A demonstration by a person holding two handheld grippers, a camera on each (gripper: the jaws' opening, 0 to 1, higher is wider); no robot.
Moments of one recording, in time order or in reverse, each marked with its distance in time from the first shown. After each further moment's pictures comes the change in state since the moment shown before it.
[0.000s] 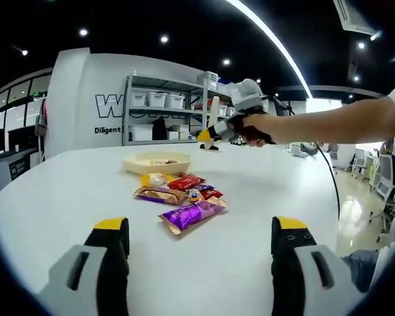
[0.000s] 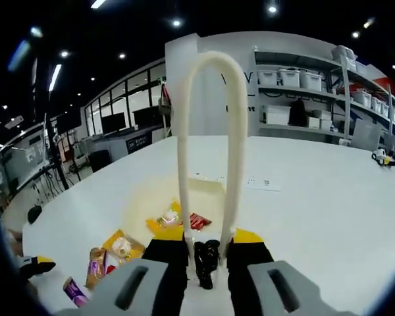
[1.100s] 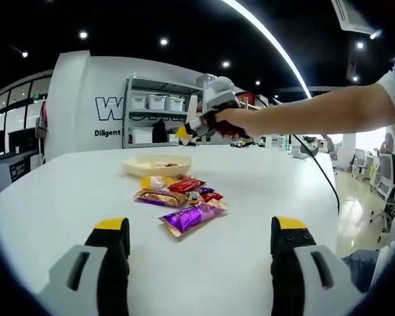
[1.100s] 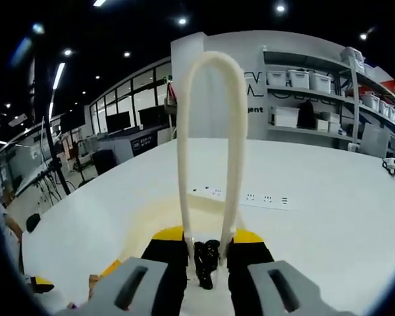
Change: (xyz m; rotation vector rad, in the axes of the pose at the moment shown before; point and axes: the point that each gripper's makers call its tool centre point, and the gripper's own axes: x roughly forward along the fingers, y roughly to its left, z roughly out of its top) left arm 0.000 0.002 0.001 0.006 -0.017 0.000; right arm 0.053 0.021 0.019 -0.010 0.017 0.044
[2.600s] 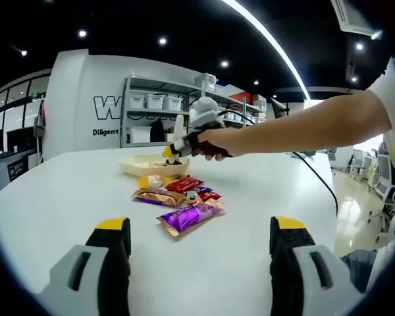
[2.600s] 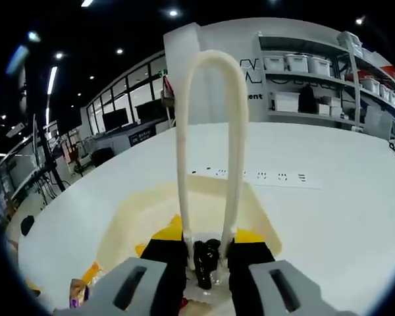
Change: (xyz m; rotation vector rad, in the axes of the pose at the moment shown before) left arm 0.000 -0.001 -0.002 -0.004 0.004 -0.013; right arm 0.049 -0.001 -0.037 0.061 0.047 0.013
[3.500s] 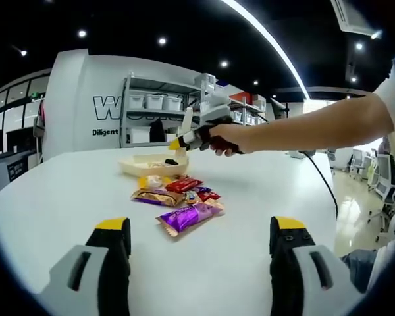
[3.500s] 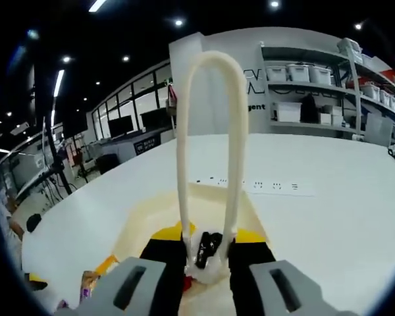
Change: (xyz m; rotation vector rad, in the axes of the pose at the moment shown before) left arm 0.000 -0.001 0.001 0.001 -0.001 -0.001; right arm -0.040 0.002 0.009 -0.015 -0.066 0.022
